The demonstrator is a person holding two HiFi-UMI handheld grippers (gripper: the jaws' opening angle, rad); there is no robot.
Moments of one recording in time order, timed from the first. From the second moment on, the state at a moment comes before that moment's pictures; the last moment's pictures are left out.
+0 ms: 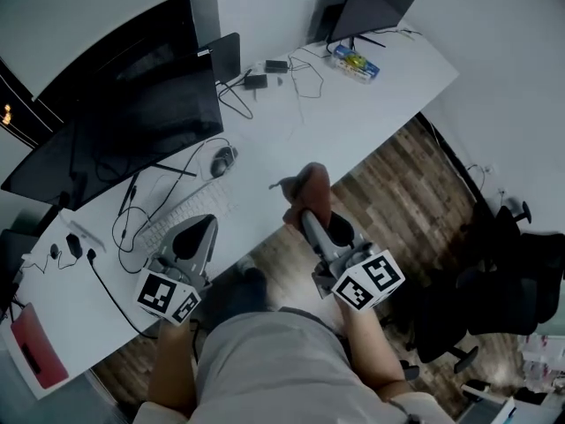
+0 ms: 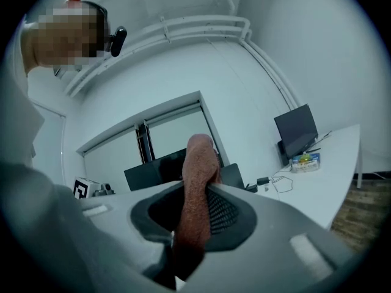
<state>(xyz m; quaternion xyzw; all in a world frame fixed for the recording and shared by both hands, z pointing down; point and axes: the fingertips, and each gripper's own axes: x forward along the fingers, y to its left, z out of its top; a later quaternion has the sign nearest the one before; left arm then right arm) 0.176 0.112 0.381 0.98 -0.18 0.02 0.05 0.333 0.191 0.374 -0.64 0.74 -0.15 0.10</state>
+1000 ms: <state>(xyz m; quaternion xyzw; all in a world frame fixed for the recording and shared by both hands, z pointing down) 0.178 -0.041 0.382 0.96 -0.27 0.03 0.07 0.358 -0.065 0.323 -0.56 0.81 -0.12 0.10</state>
